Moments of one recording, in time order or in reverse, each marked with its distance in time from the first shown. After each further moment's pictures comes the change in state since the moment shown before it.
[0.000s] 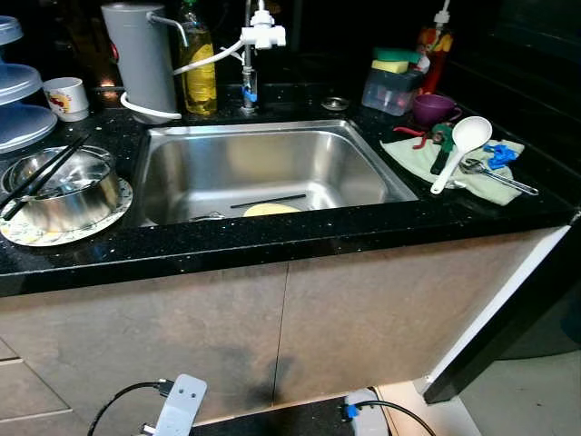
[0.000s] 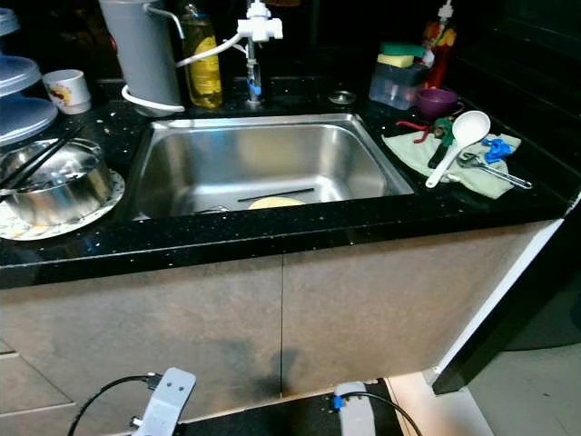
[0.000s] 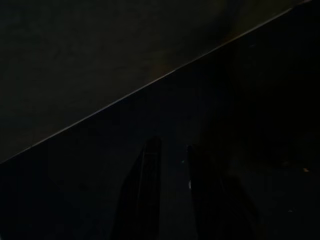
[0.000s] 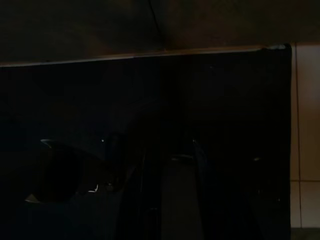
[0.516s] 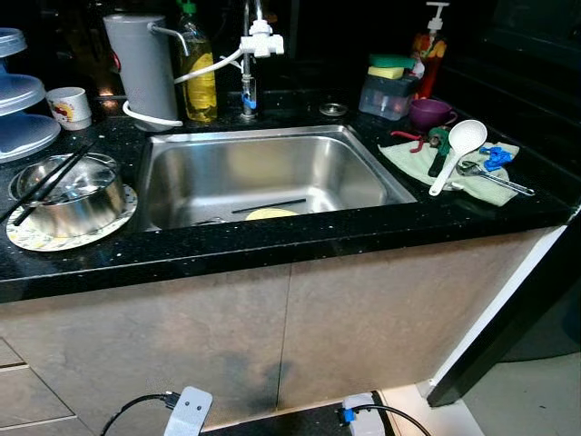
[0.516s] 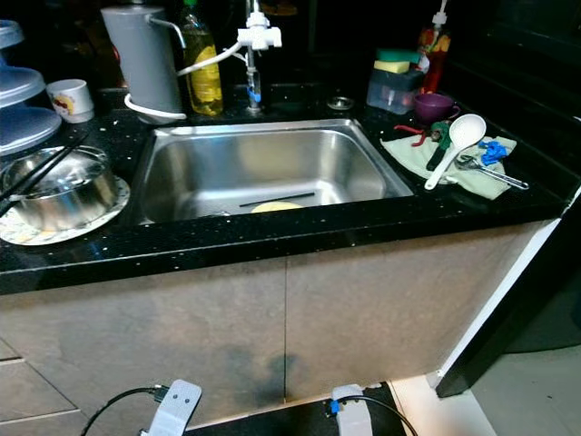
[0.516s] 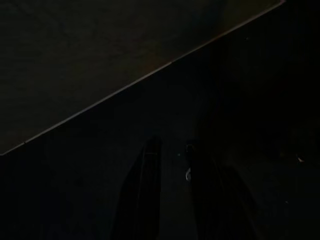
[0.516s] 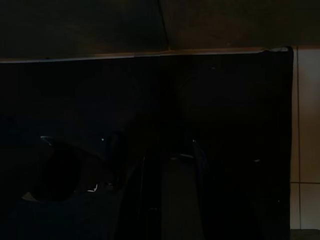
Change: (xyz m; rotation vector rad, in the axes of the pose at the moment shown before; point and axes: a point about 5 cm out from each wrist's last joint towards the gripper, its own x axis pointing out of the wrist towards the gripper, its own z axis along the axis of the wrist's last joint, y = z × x) left arm 0.001 -0.006 -0.016 -0.014 0.028 -0.025; right arm 0.001 -0.001 -0.009 -0.018 0.017 -0.001
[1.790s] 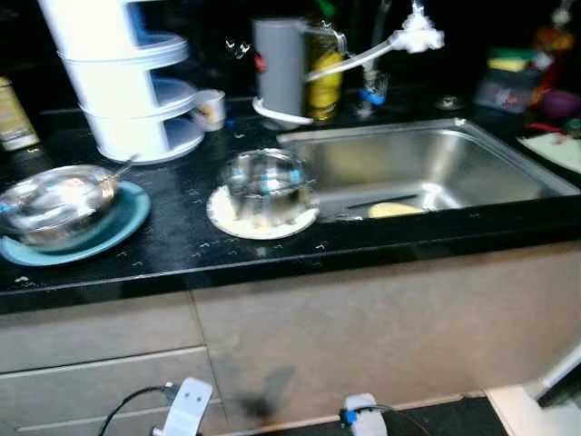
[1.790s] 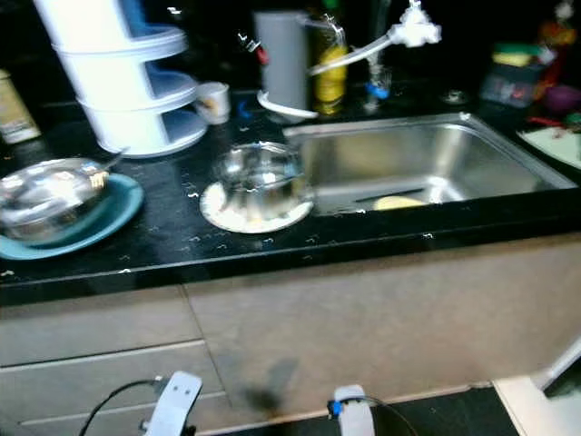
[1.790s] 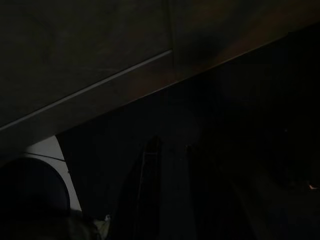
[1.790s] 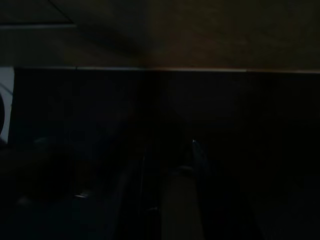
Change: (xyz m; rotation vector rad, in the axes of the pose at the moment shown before) left arm 0.005 0.003 0.007 -0.009 -0.031 -0.008; right arm 0.001 -0.002 0.004 0.007 -0.016 -0.003
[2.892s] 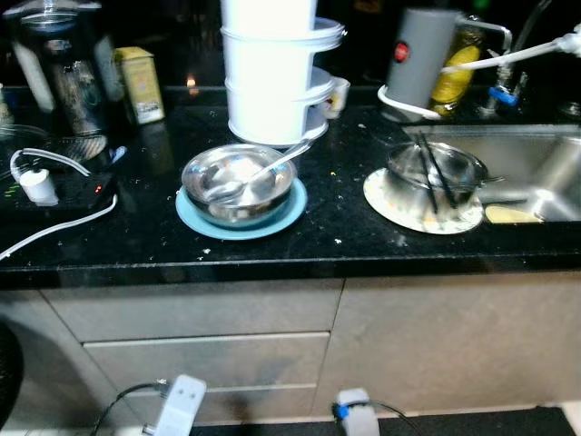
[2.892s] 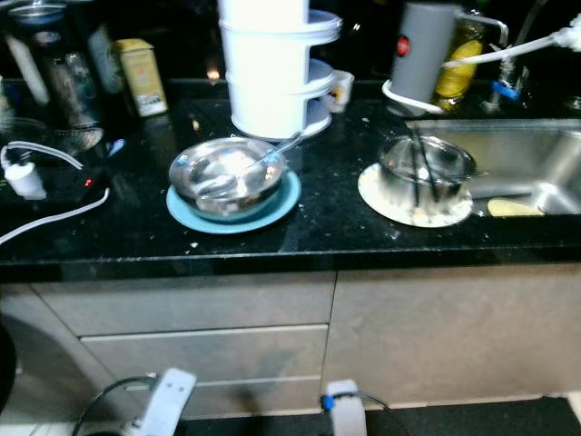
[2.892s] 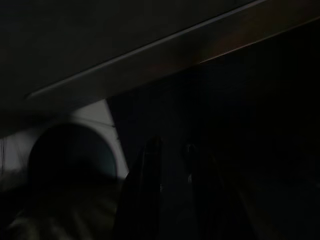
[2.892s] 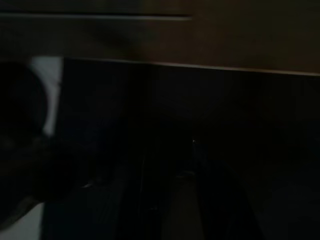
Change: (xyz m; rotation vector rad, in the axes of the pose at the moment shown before) left arm 0.003 0.000 0.006 0.040 -0.002 0.015; right arm 0.000 -0.002 0.001 0.015 -0.004 -0.011
